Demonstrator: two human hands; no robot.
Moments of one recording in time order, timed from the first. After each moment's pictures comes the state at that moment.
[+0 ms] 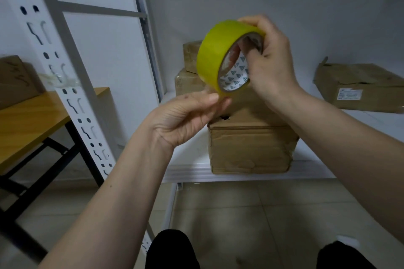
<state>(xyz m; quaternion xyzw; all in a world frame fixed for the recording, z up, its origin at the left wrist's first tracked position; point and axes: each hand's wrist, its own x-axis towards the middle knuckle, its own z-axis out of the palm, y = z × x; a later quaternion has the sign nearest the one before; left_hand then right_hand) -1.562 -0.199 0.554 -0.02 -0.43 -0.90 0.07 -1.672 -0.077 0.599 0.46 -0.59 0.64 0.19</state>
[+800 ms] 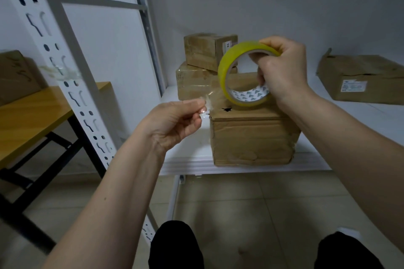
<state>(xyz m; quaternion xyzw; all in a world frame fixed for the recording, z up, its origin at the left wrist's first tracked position) -1.542 -0.203 0.541 0.21 -0.54 -0.80 0.18 -1.683 -0.061 0.581 0.35 -0.65 0.67 0.12</state>
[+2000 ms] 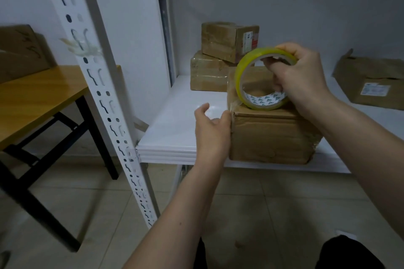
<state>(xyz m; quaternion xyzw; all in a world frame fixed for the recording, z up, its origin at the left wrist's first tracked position) -1.570 -0.161 0.473 0.30 -0.63 -0.62 0.35 -1.674 -0.072 0.562 0.39 -0.70 0.60 0.07</state>
